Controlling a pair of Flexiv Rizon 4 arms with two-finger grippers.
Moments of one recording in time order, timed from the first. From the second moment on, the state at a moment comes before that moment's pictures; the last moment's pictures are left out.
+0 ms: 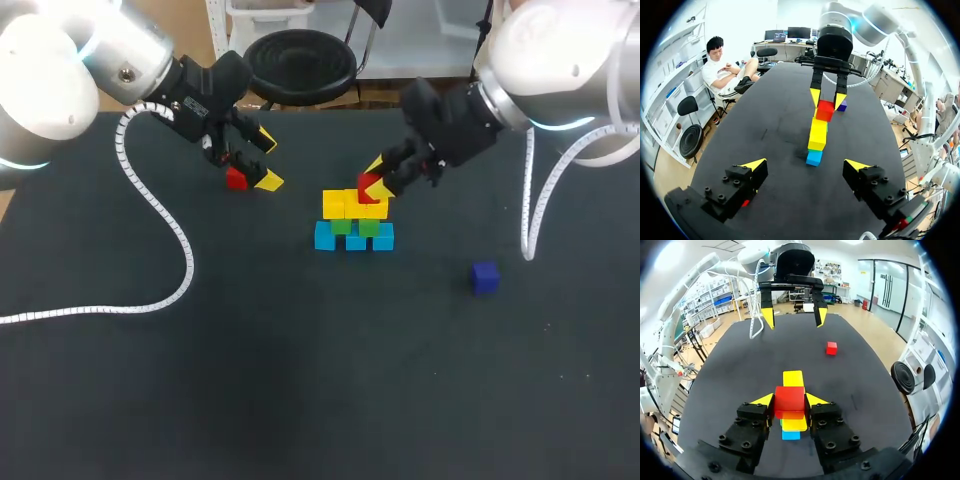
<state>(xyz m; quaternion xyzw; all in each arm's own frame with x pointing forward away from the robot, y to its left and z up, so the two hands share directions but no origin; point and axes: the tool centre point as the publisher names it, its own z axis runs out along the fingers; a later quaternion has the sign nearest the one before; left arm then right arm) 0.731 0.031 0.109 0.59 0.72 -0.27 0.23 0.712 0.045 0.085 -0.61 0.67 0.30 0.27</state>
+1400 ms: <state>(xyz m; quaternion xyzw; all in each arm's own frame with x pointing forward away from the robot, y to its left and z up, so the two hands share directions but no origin) 0.731 0.031 0.109 0.59 0.72 -0.27 0.23 0.721 0.041 0.092 -0.61 0.68 0.30 0.29</state>
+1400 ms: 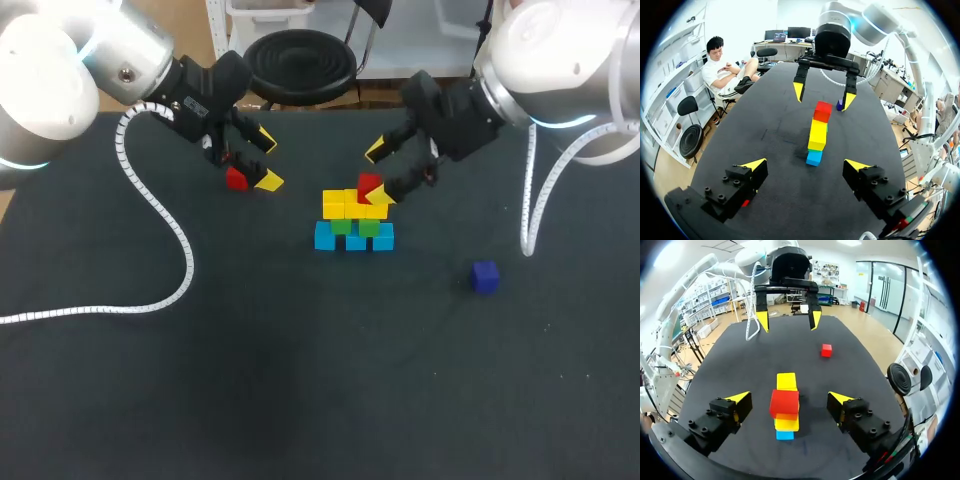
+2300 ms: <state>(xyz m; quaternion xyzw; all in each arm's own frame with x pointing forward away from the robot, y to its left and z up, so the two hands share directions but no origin) 0.731 0.030 0.109 0.59 0.72 -0.27 0.23 0.659 -0.012 0.129 -0.61 0.65 0.27 0.36</state>
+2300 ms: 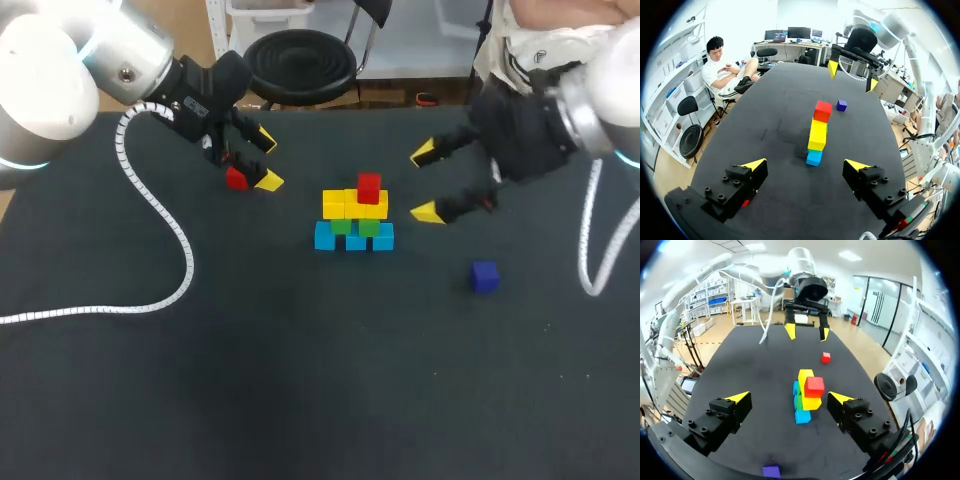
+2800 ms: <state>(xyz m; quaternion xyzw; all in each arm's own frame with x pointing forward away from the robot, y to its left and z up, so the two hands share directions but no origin) 0.731 0.031 0.109 0.59 0.72 -0.27 0.23 0.673 -0.059 0.149 -0.63 0.59 0.33 0.39</state>
